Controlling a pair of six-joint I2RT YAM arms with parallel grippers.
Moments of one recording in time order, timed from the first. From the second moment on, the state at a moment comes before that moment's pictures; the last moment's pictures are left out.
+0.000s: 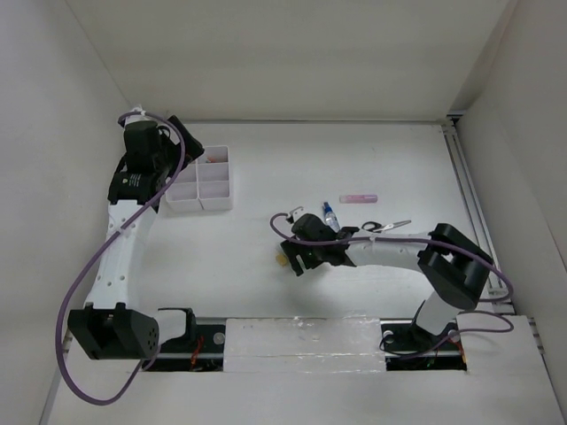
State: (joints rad) left arm -0.02 1.22 1.31 -0.59 -0.06 -0.61; right arm 0.96 1.64 0.90 -0.23 0.12 0.36
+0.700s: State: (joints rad) left arm -0.02 1.19 1.13 -0.44 0.20 -0.62; right arm 0.99 1.68 0.96 -0.26 0.23 0.39
